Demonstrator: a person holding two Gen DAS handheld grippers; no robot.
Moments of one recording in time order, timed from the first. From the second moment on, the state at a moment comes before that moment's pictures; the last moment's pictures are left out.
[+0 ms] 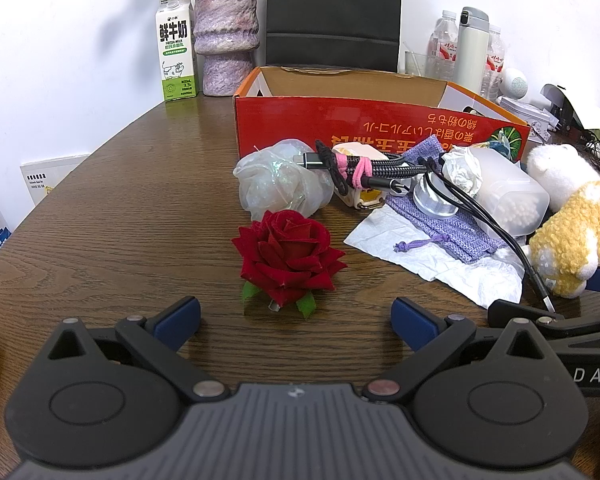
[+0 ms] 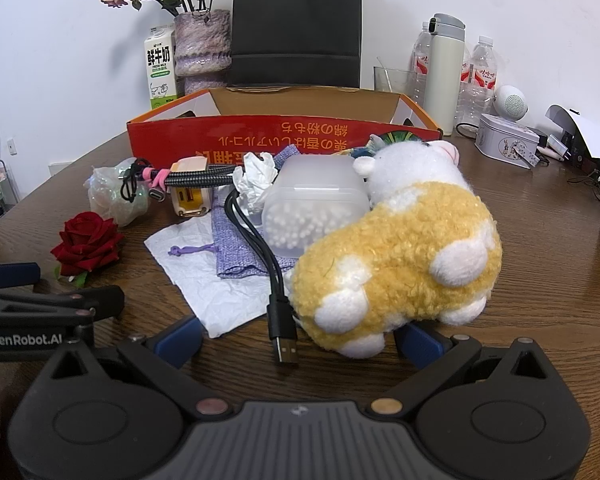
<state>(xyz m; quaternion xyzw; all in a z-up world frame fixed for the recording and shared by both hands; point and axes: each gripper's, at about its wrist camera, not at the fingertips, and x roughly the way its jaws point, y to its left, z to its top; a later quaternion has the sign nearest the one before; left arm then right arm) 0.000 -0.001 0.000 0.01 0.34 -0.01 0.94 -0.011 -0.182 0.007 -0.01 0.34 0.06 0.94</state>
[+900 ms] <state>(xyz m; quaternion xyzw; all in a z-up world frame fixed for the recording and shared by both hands) -0.020 0.012 0.023 0.02 0.25 -0.03 0.97 -0.047 -0.202 0.039 0.00 0.31 0.11 0.95</state>
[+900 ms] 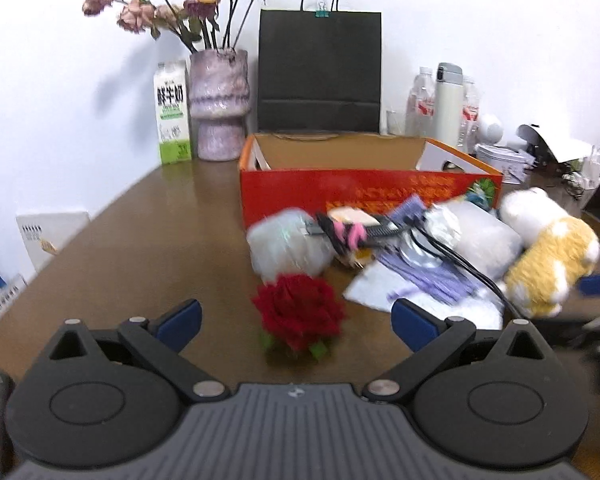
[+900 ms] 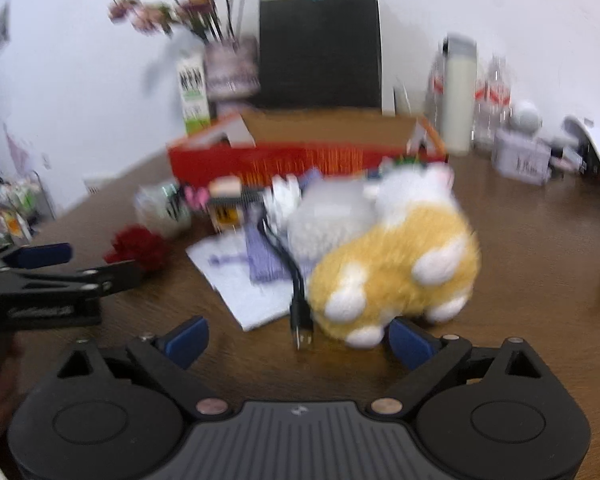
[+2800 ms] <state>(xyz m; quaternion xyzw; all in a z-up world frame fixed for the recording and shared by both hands) -0.065 -0.017 0.021 0.01 0.31 -0.11 0.94 -0.080 -0.182 0.029 -0.02 0.31 0.14 0.94</state>
